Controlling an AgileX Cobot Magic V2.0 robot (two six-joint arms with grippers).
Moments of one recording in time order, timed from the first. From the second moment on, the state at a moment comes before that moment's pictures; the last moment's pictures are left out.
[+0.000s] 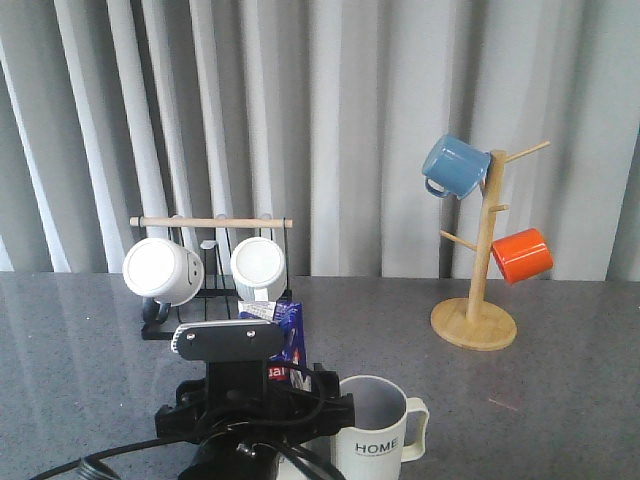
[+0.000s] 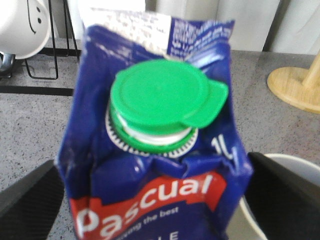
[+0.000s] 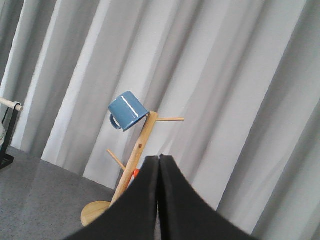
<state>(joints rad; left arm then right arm) -0.88 1.72 -1.11 -1.49 -0.77 1.00 0.06 0.58 -0.62 -0.50 -0.05 0.14</state>
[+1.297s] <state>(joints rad) -0.89 1.14 -1.28 -0.59 -0.02 0.25 0.06 0.58 -0.62 -0.50 -0.05 0.14</state>
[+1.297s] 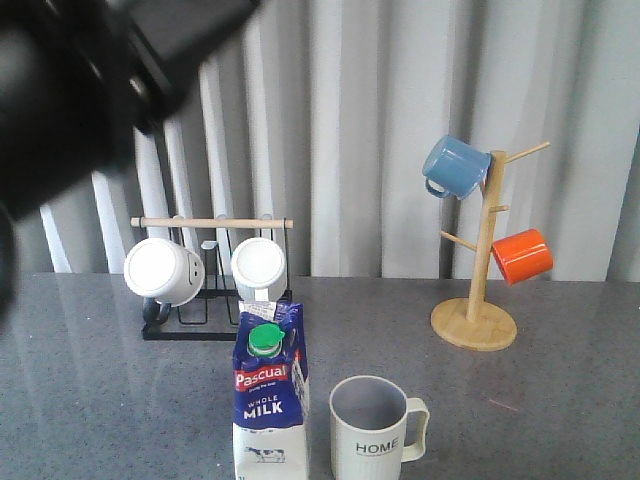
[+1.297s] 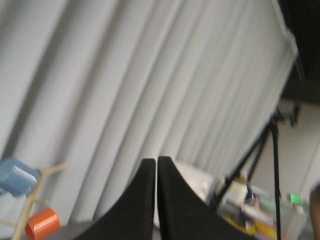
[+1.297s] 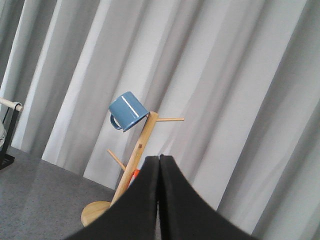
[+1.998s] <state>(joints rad) -0.27 0.26 -0.08 -0.15 -0.23 -0.03 0.06 0.58 -0.62 -0.50 -0.05 0.14</state>
